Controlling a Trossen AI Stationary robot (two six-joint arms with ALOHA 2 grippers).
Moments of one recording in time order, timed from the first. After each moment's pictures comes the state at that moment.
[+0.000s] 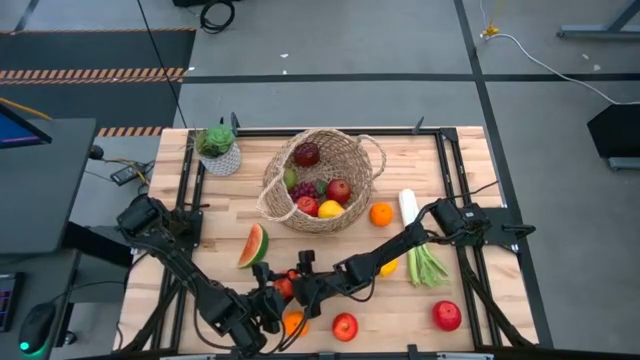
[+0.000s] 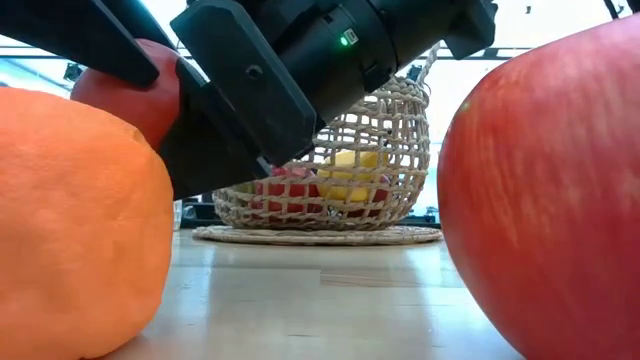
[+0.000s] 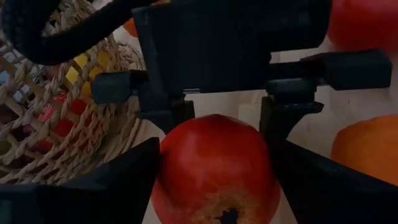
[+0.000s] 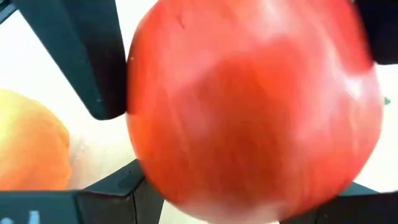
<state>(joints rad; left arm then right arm) -0.82 1.84 1.25 -0.64 -0.93 -0.67 0.42 2.25 1.50 0.11 0.38 0.01</state>
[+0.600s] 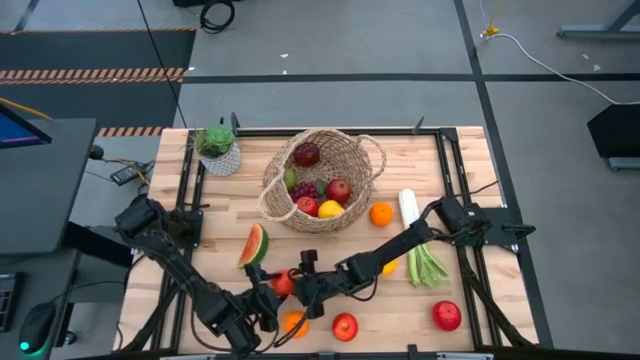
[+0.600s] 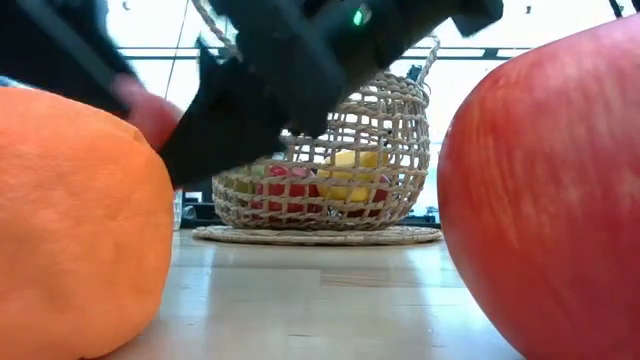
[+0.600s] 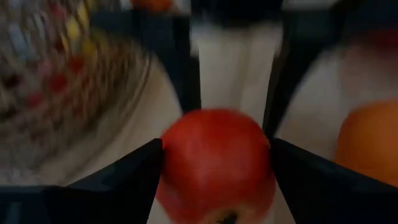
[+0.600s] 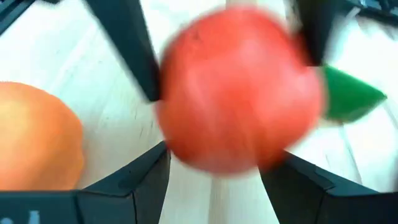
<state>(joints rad) -0.86 1.85 1.18 -0.64 -0.94 -0.87 0.42 2.20 1.50 0.02 0.38 0.05</state>
